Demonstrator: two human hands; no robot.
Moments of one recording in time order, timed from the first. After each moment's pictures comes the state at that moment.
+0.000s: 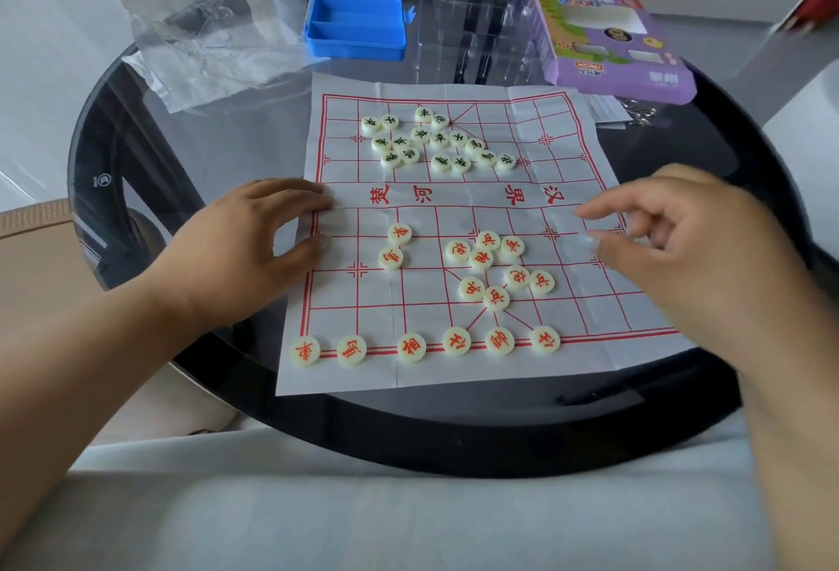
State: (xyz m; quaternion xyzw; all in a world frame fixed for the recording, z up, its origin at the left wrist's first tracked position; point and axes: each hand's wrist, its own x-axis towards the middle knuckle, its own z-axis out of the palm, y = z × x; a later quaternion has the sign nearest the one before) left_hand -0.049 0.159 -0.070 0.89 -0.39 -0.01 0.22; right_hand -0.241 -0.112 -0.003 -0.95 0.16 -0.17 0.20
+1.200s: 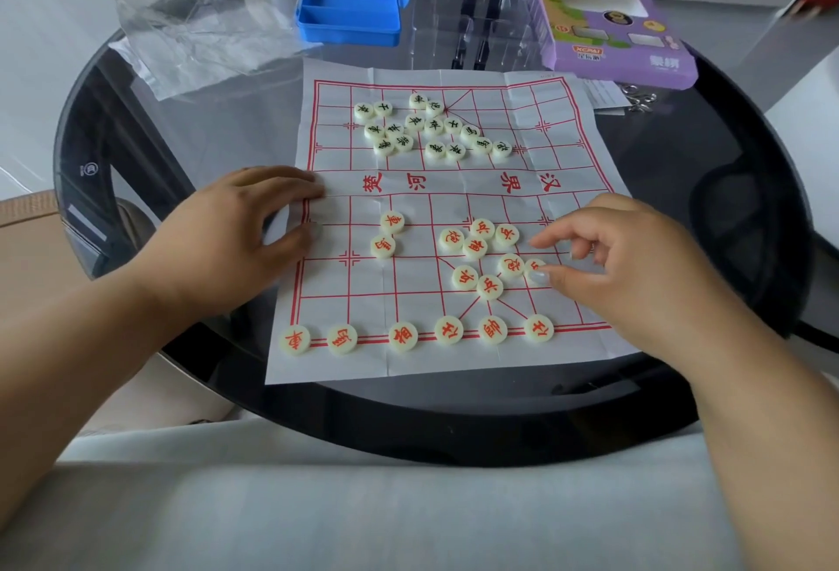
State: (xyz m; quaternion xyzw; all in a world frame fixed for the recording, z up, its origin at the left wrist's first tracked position) left_hand -0.055 0.157 -0.067 0.90 -0.38 -0.01 0.23; right_hand -0.235 -0.100 -0.024 -0.96 0.16 -0.07 0.20
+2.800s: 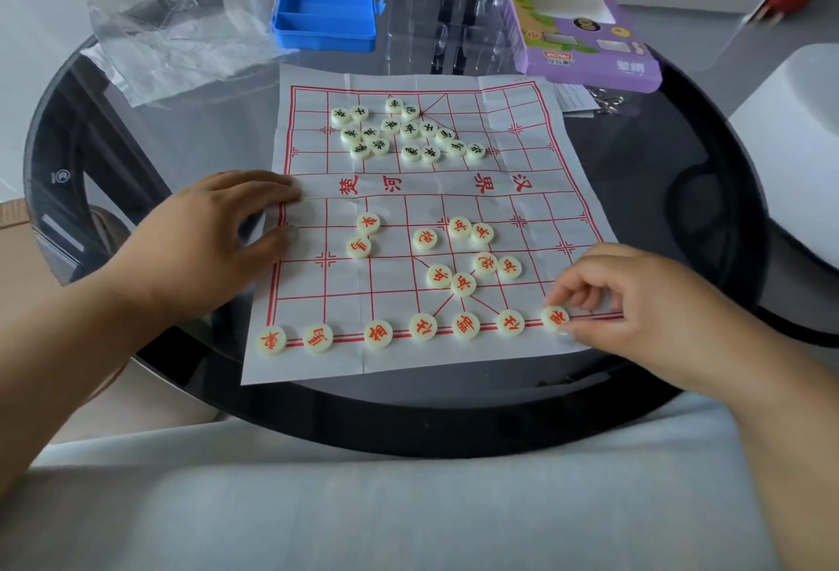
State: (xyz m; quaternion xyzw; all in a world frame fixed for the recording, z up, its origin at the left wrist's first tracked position) left_hand -0.051 0.157 -0.069 0.89 -0.39 0.00 0.22; right_hand -0.274 -0.125 -0.028 -0.96 0.13 0.03 0.25
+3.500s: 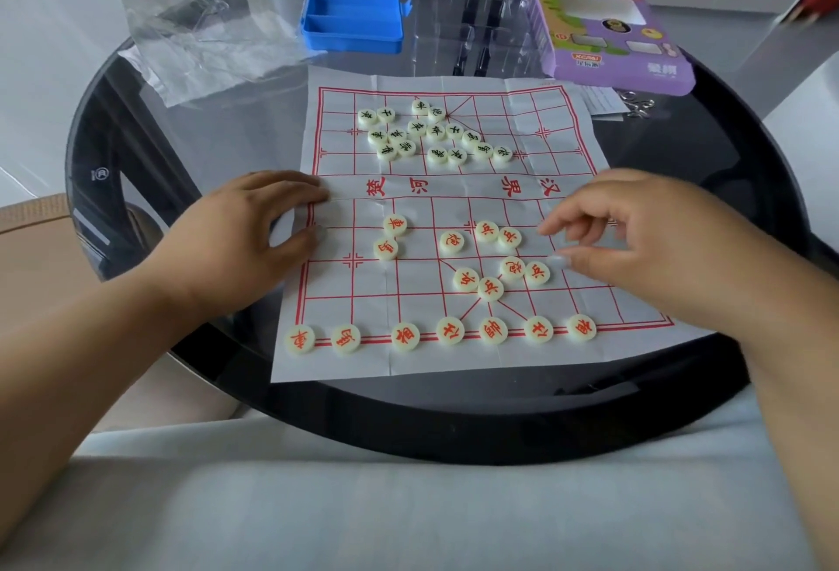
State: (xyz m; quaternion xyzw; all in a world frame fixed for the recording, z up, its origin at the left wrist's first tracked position) left_hand -0.052 0.157 -0.068 0.90 -0.38 0.00 0.22; right_hand -0.229 -0.112 0.007 -0.97 0.07 0.00 0.22
